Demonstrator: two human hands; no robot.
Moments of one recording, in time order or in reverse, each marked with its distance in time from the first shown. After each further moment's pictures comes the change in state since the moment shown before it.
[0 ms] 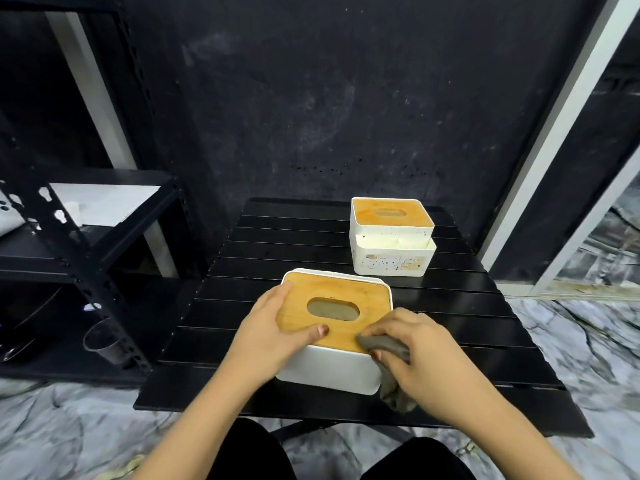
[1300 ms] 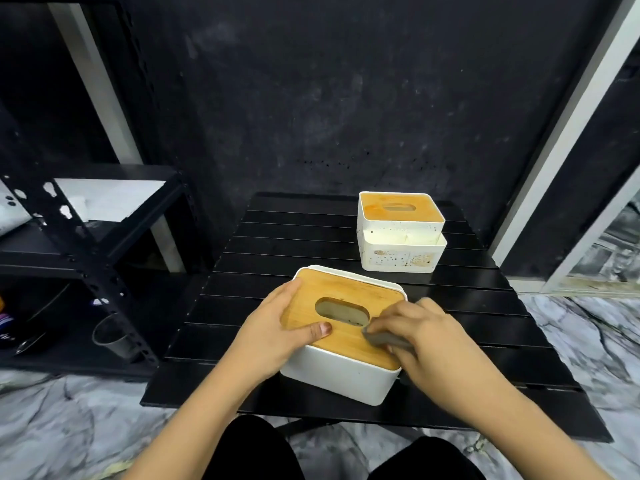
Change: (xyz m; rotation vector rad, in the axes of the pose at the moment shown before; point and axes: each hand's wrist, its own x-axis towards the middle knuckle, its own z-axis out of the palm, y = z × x) left_hand 0.004 -0.004 -0.006 -0.143 -0.118 0.012; right_hand 0.007 0.007 0.000 -0.138 0.078 -0.132
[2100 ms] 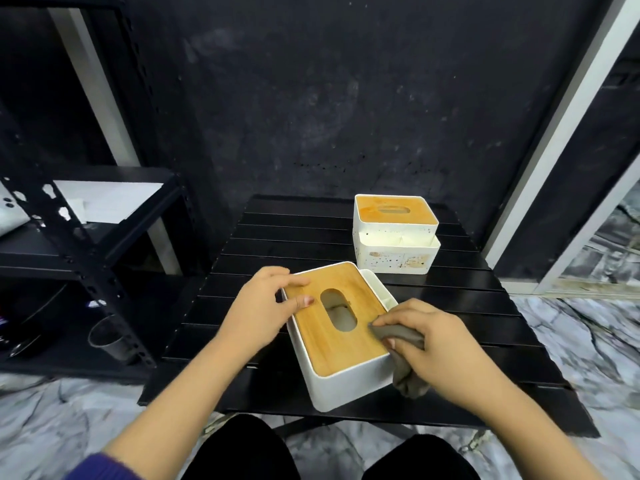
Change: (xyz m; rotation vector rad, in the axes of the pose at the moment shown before) left_hand 0.024 0.008 -0.012 0.350 0.140 0.102; right_hand -0.004 0.010 -0.002 0.316 0.038 0.147
